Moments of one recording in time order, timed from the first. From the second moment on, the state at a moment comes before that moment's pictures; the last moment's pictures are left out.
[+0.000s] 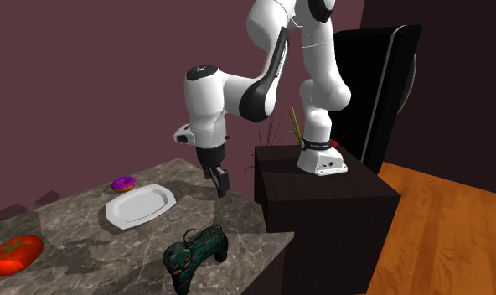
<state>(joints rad) 0.23 0.27 0.45 -2.18 -0.32 2.28 0.40</state>
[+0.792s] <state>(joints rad) 0.40 0.62 0.38 -1.93 -0.57 2.33 0.50</state>
